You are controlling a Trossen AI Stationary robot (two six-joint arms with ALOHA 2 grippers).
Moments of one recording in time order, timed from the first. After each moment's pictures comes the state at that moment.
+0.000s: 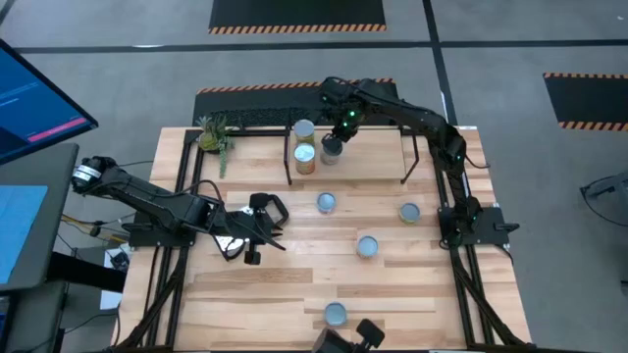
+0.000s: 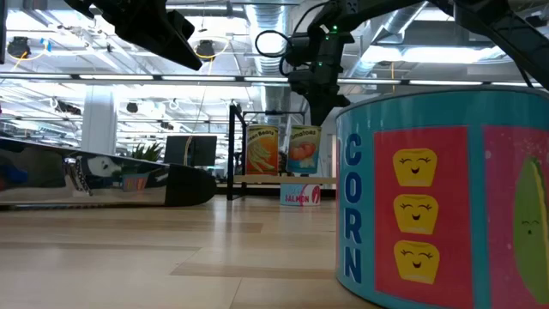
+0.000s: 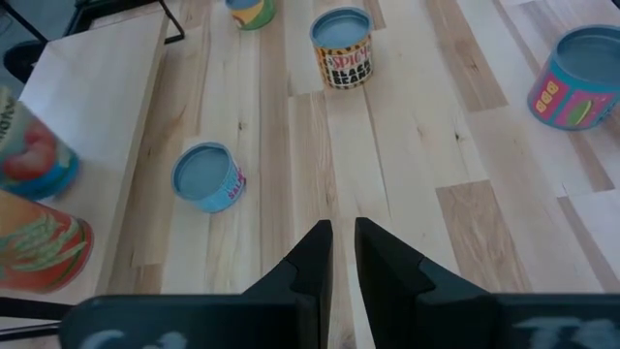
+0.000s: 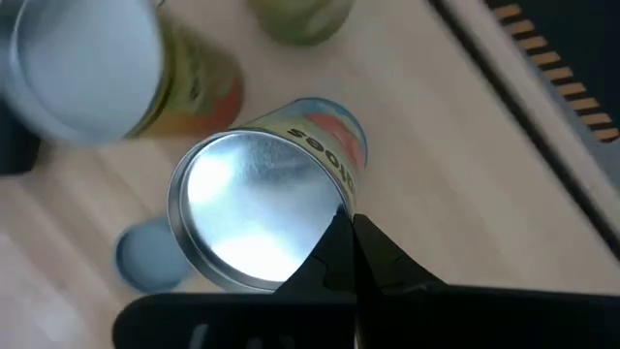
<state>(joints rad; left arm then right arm) -0.30 1.20 0.81 -0.32 -0.30 0.01 -0.58 2.12 2.11 -1.30 -0.06 0.12</state>
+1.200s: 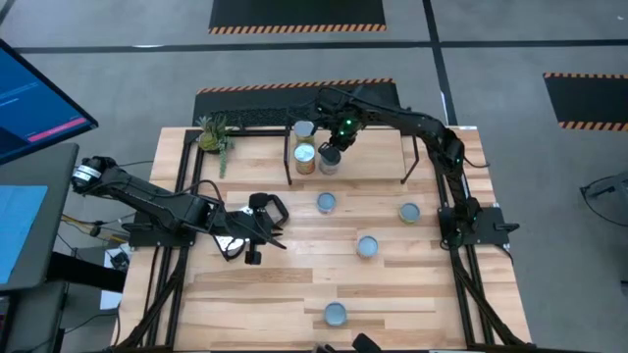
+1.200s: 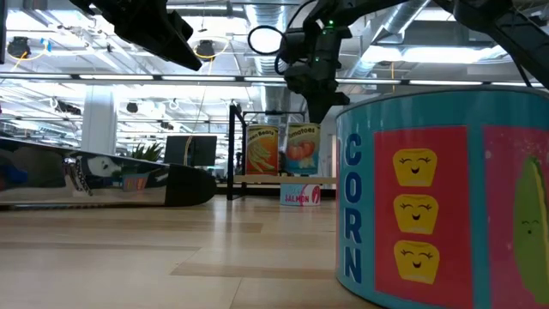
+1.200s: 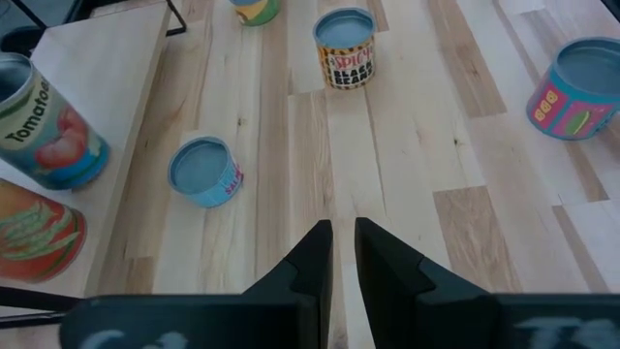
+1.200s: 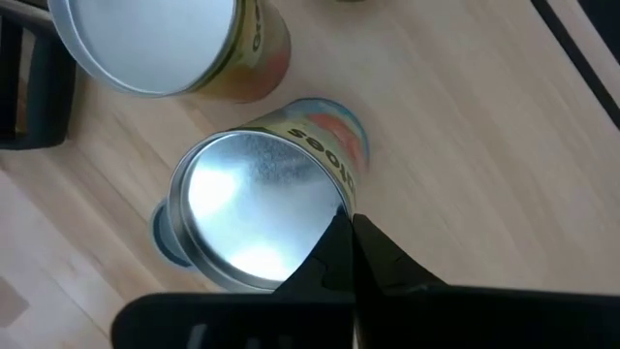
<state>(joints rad) -0.30 1.20 0.81 -0.32 -0.30 -0.04 -0.51 2.11 2.10 -1.34 -0.07 0.20</state>
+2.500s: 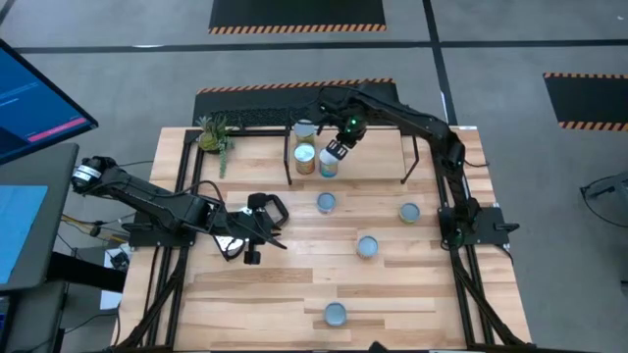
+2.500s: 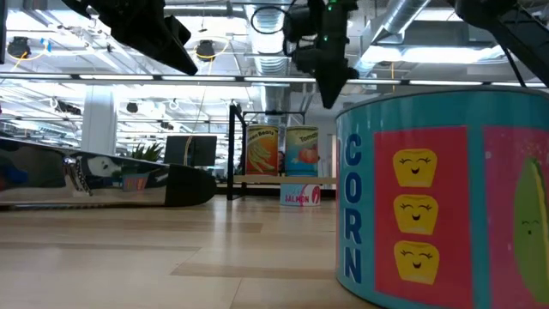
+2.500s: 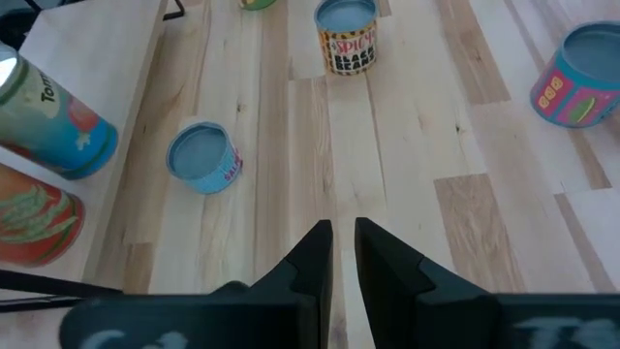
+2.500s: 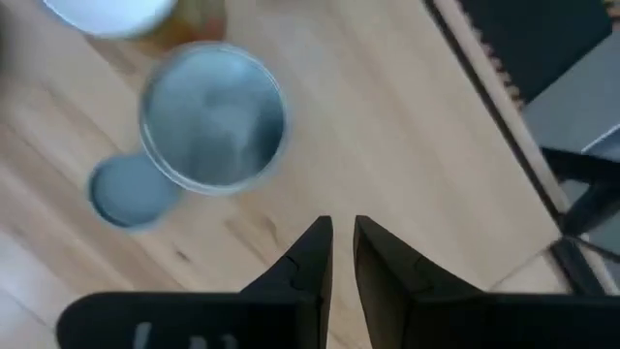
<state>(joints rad) -0.30 1.20 0.81 -0.36 -0.30 -0.06 -0.46 2.10 2.25 -1.57 0.13 0.19</state>
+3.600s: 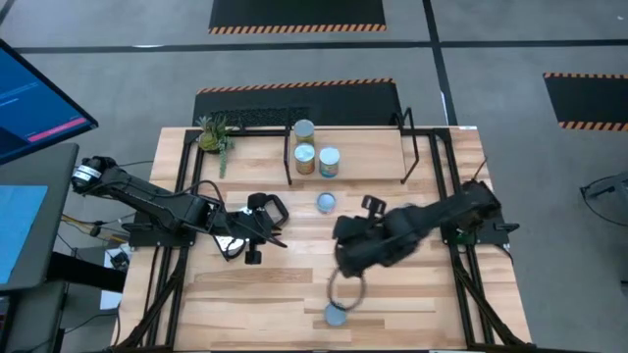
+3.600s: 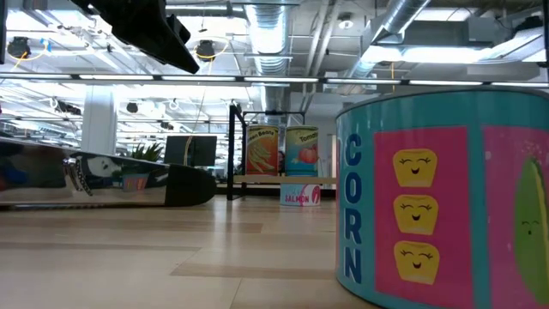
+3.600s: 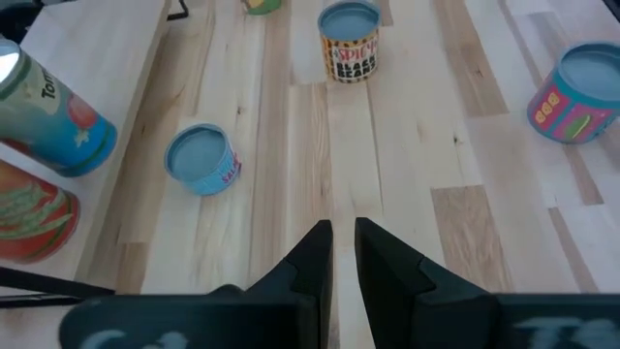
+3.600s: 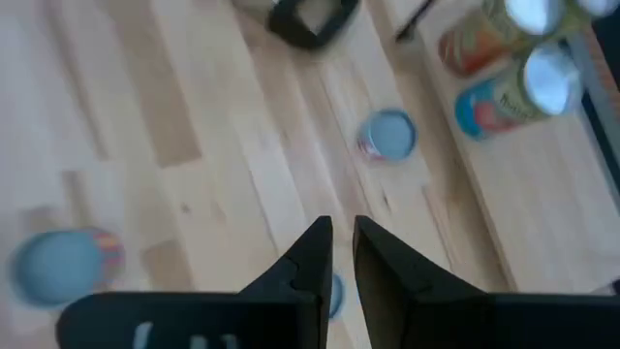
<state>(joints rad) -0.30 1.20 0.81 -0.34 -0.30 -0.09 0.43 1.91 2.11 -1.56 0.50 0.69</state>
